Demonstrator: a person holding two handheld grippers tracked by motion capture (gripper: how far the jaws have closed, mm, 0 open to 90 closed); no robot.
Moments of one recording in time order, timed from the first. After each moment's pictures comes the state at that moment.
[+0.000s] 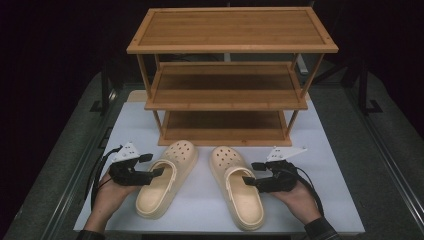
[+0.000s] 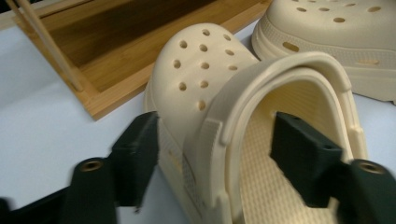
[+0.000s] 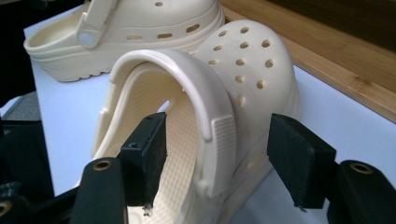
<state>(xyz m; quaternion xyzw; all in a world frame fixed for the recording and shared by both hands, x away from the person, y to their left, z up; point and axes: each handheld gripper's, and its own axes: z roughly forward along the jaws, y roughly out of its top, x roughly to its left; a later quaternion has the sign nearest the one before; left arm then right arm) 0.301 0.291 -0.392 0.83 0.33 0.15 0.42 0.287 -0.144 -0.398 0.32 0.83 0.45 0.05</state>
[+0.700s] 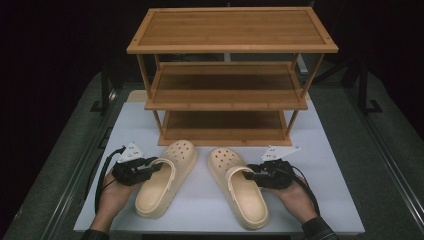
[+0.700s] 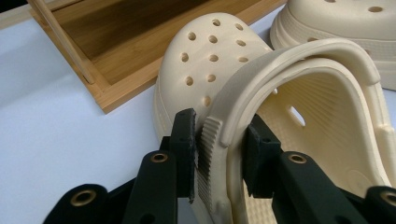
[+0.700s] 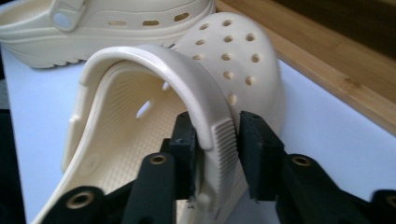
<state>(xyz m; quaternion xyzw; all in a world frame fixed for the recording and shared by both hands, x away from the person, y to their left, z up) 0.300 0.285 -0.396 0.83 0.35 0.18 0.39 0.292 -0.137 -0.401 0.31 0.84 0.43 0.08</state>
